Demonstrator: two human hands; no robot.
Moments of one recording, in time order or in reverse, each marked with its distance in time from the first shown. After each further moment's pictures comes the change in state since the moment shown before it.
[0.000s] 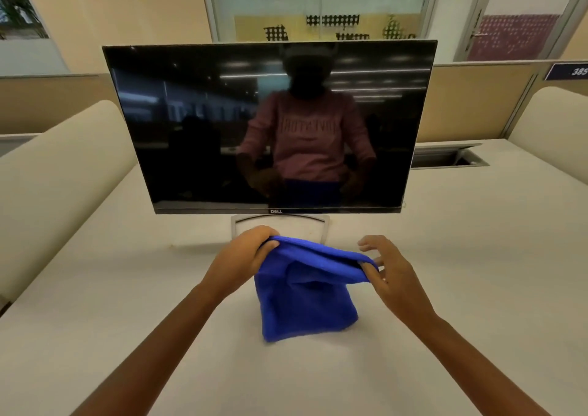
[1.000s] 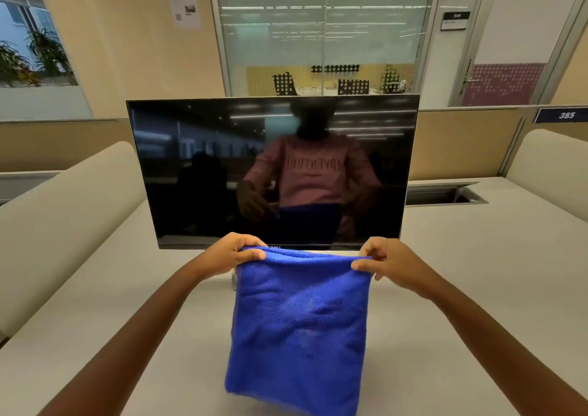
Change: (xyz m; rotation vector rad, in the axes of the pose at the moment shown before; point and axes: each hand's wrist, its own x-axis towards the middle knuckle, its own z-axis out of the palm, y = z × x) left_hand 0.051 -0.012 -0.055 -0.316 -0.253 -0.126; right_hand 0.082 -0.014 -0.045 0.077 -0.321 0.168
